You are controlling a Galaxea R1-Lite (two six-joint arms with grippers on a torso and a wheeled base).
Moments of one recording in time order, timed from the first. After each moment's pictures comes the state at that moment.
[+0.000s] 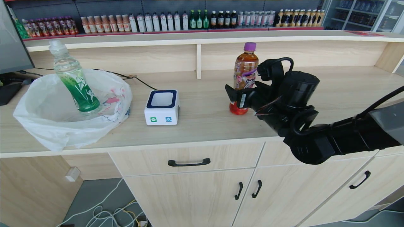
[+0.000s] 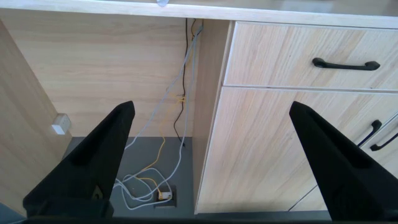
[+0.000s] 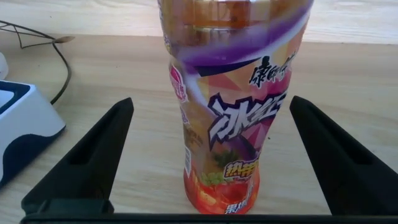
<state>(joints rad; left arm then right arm) 0.00 0.00 0.00 0.00 0.00 0.00 0.51 2.04 -1.21 -1.00 -0.22 -0.05</state>
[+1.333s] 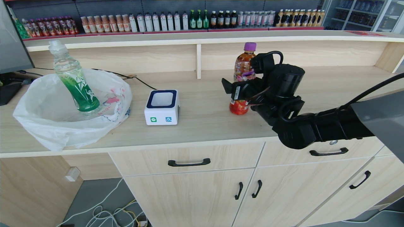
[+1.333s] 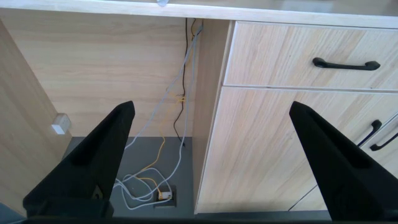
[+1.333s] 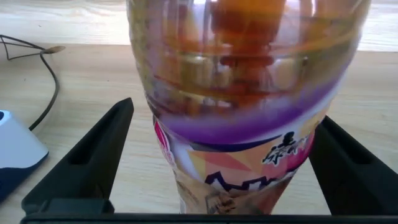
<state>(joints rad) 0.00 0.00 0.00 0.00 0.00 0.00 0.50 2.13 -1.42 -0.89 -0.22 -0.04</state>
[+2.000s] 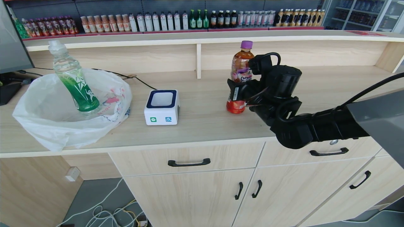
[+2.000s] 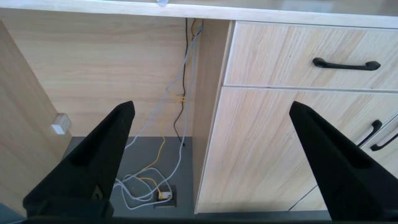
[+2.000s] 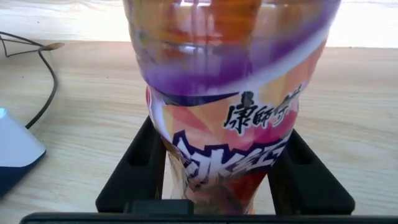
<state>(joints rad) 0.00 0.00 0.00 0.00 0.00 0.00 0.50 2.14 -1.44 -0.89 -0.22 -0.04</state>
